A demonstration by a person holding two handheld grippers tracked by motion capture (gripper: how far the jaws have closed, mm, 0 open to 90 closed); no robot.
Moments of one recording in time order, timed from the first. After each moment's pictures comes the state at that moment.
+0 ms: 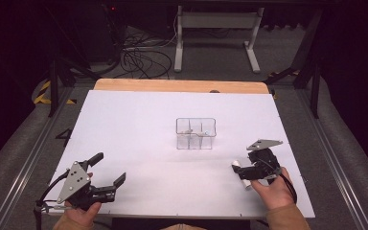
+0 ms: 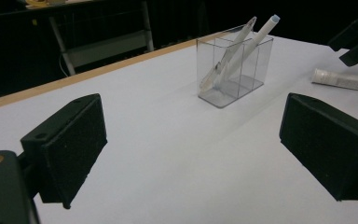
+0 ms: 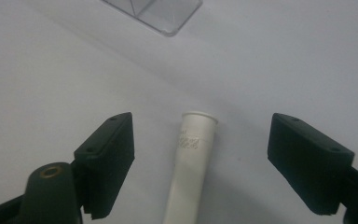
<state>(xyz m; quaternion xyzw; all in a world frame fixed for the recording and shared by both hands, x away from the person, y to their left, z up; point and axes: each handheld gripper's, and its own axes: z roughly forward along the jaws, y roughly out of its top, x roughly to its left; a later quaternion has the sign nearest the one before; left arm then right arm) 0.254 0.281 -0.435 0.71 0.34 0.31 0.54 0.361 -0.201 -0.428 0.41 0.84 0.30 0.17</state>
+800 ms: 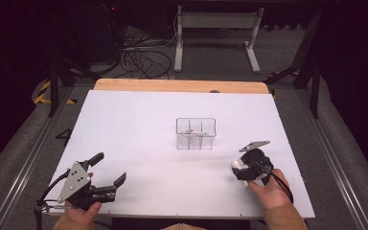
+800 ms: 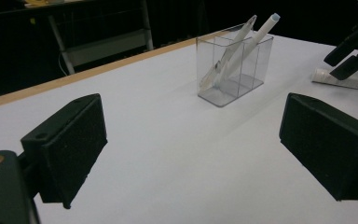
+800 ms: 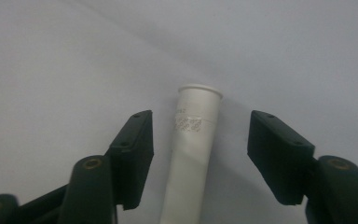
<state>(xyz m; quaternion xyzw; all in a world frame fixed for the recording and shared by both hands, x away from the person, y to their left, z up) 0.254 0.280 -0.436 0.71 0.34 0.31 0.53 0.367 -0.188 -0.443 0.43 0.86 0.22 0.17</state>
